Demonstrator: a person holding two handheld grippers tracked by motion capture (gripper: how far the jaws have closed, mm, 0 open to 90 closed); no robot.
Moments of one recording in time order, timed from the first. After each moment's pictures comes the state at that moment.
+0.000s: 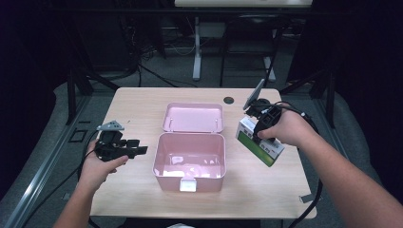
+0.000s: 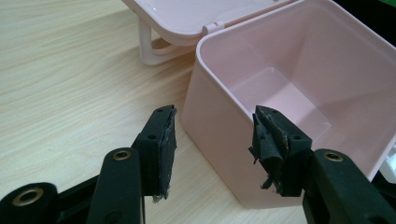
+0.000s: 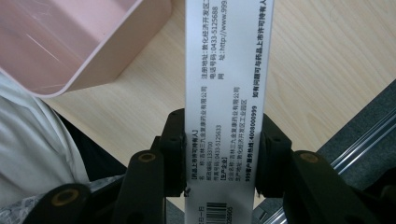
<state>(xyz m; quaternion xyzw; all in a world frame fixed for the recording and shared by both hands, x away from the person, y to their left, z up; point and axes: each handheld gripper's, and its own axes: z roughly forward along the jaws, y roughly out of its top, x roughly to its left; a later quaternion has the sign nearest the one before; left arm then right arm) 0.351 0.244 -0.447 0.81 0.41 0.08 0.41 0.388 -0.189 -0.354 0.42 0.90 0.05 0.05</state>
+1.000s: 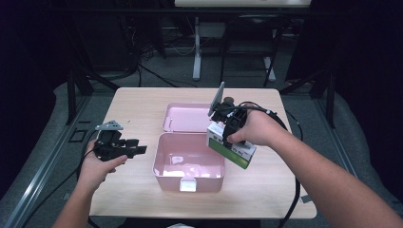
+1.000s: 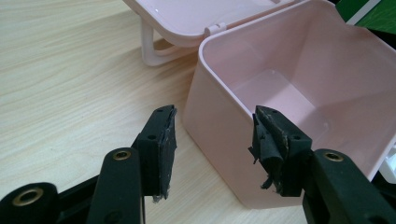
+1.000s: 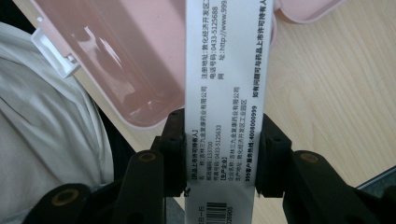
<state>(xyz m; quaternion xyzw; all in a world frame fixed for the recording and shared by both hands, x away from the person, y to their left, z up) 0.351 0.247 -0.446 0.81 0.41 0.08 0.42 0.377 -0.105 -0.346 0.32 0.95 0.05 0.03</state>
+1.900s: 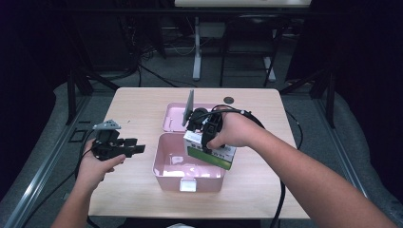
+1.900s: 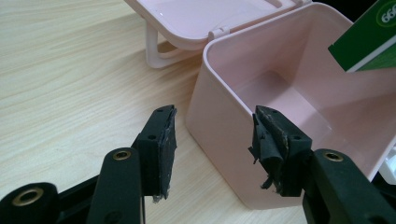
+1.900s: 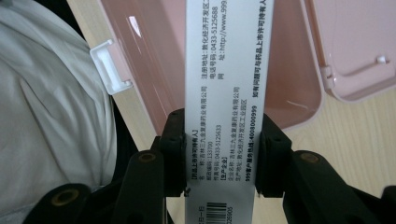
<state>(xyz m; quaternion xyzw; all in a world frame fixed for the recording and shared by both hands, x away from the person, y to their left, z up) 0.351 0.251 -0.444 0.81 0.41 0.08 0.42 0.364 -0.048 -0.346 0.20 0.98 0.05 0.03</state>
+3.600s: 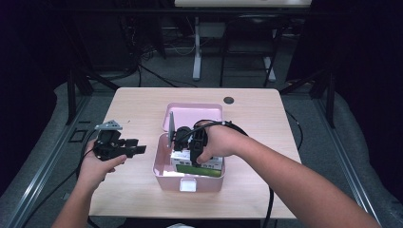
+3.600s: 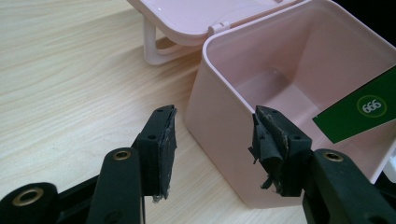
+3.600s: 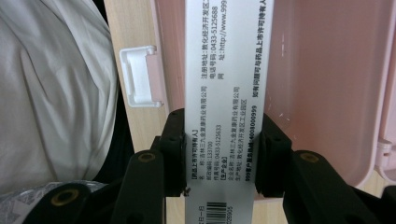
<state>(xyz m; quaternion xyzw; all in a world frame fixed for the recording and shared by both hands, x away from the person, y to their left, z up) 0.353 0.249 -0.448 0.81 0.41 0.08 0.41 0.348 -0.013 -0.384 0.08 1.00 0.03 0.02</state>
